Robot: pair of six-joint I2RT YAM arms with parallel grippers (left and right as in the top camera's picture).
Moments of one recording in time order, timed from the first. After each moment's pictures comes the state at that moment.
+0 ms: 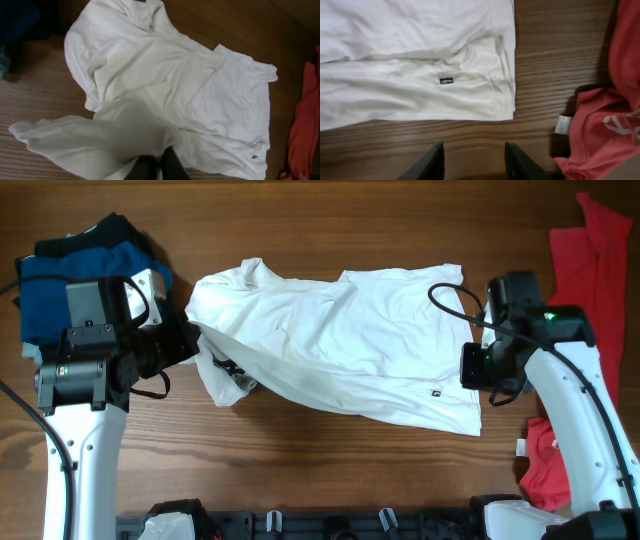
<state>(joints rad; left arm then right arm) 0.09 1.18 1.19 -0.99 0.34 -0.32 0.06 1.40 1.17 -1.29 0.03 0.21</state>
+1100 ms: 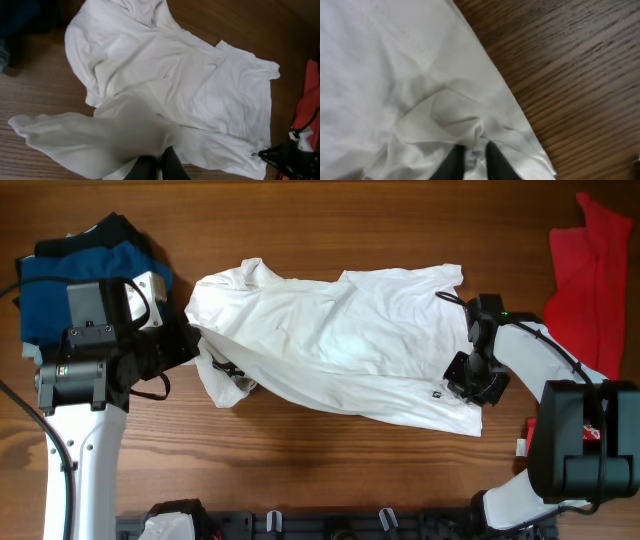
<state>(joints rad) 0.09 1.18 1.19 -1.01 0.34 -0.32 -0.01 1.75 0.96 -0.94 0.05 0.59</state>
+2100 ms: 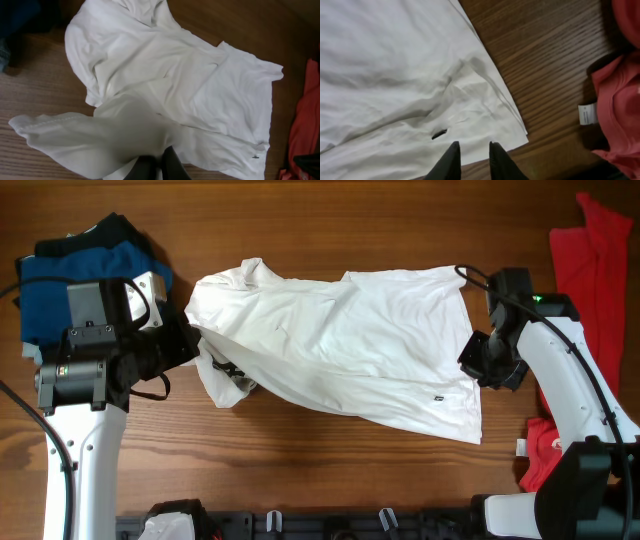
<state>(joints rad) 0.09 1.18 1.19 -1.01 0.34 -0.32 -0.01 1.57 1.14 -1.18 0.06 0.55</state>
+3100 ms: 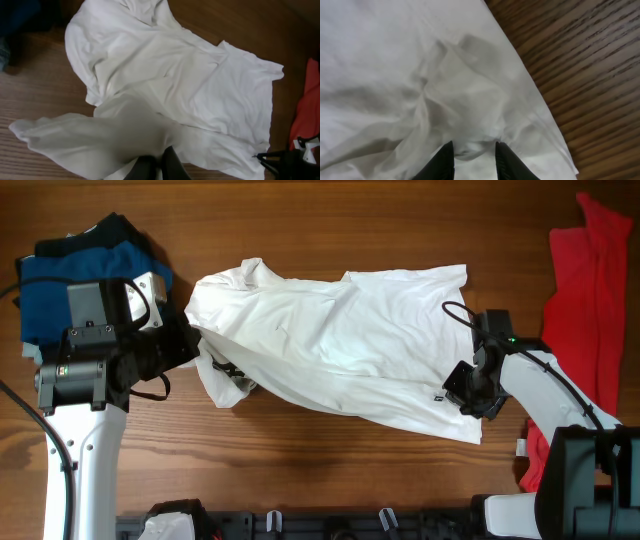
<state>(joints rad) 0.09 1.18 1.19 -1.01 0.34 -0.32 -0.01 1.57 0.80 -0.82 -0.03 0.64</state>
